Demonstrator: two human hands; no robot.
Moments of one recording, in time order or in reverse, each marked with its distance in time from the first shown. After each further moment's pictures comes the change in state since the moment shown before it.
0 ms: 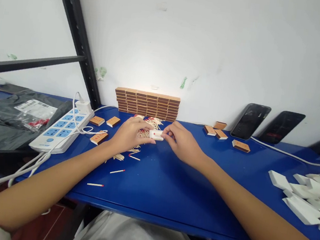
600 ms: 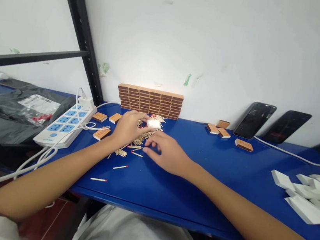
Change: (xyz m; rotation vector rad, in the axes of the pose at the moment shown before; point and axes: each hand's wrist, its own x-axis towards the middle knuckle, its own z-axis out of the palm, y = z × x) left_hand 0.003 -0.002 -0.005 0.079 0.040 -0.208; right_hand -0.009 -0.041 0.031 0.119 -0.131 -0.100
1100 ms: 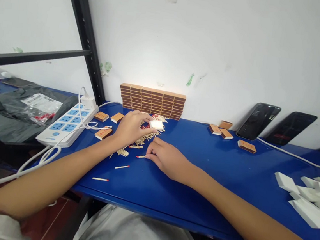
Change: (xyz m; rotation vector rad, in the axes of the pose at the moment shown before) left_hand -0.001 0.000 0.001 -0.010 -0.008 0.039; right_hand -0.005 -0.010 0.002 -0.102 -0.238 0.042
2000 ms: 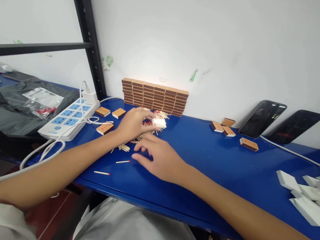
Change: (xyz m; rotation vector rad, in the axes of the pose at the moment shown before) left_hand 0.000 -0.001 0.003 -0.083 -0.019 0.006; right_hand 0.003 -0.023 0.006 0.163 0.146 -0.134
